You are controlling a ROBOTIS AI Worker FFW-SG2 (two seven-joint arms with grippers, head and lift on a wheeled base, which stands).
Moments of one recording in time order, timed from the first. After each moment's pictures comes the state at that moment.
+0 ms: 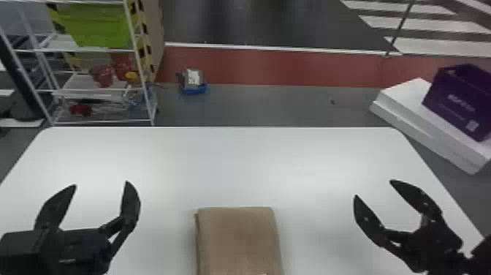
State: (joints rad) left arm 0.61 0.00 -0.02 -2.16 -0.01 0.03 0.10; right arm 0.47 -0.06 -0.37 -1.91 -0.16 -0.12 0.68
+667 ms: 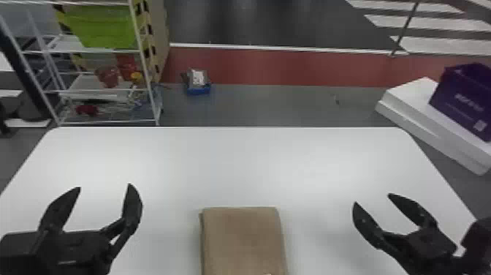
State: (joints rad) left arm 0.62 0.00 0.01 -2.16 0.01 0.03 0.07; right arm 0.48 -0.04 -0.36 -1.99 -0.16 0.15 0.59
